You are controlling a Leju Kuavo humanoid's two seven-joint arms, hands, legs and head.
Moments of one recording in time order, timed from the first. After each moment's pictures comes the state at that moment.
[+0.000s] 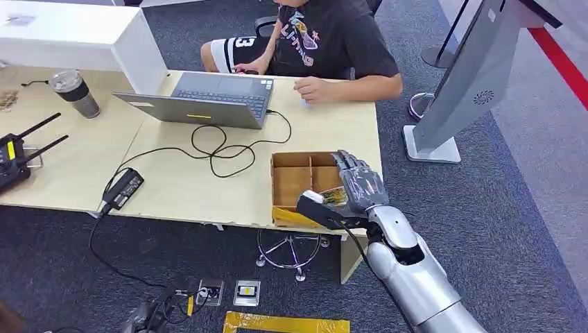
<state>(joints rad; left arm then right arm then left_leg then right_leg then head) -0.22 0.02 0.19 -0.19 -0.77 0.26 0.10 -0.58 0.00 0.58 -0.89 1.24 -0.05 -0.07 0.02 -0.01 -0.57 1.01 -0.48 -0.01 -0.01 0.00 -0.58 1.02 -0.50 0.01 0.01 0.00</state>
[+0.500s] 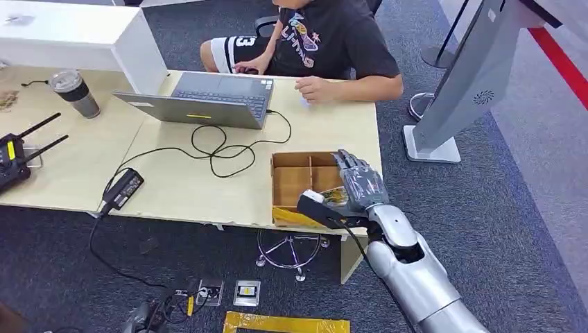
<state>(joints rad) -0.22 0.02 0.19 -0.19 -0.78 0.26 0.10 -0.59 0.00 0.58 -0.87 1.25 -0.05 -0.07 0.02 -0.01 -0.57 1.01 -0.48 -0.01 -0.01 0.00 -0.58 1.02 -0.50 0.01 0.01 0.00</state>
